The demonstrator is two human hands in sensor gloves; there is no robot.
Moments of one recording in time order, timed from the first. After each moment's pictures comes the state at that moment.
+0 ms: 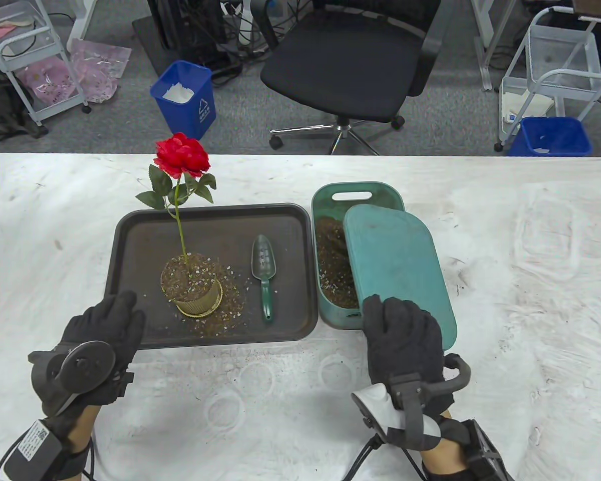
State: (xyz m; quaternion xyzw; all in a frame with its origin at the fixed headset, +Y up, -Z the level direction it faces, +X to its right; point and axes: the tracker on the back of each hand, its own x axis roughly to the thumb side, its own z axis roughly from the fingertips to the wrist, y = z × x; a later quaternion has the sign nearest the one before) left_hand -0.341 -0.660 -0.185 0.23 -0.03 0.09 0.97; right_hand 0.089 -0.642 -0.136 -0.14 0.45 -0.88 0.07
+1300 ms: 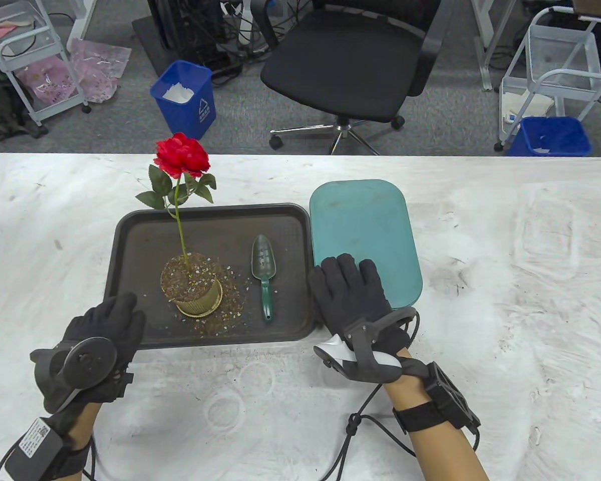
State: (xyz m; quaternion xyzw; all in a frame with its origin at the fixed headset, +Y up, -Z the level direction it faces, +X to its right) left_hand -0.340 -0.661 -0.189 0.21 -0.02 0.09 0.97; right_hand 0.058 -0.669 -0.226 -0.25 0.30 -0.92 0.10
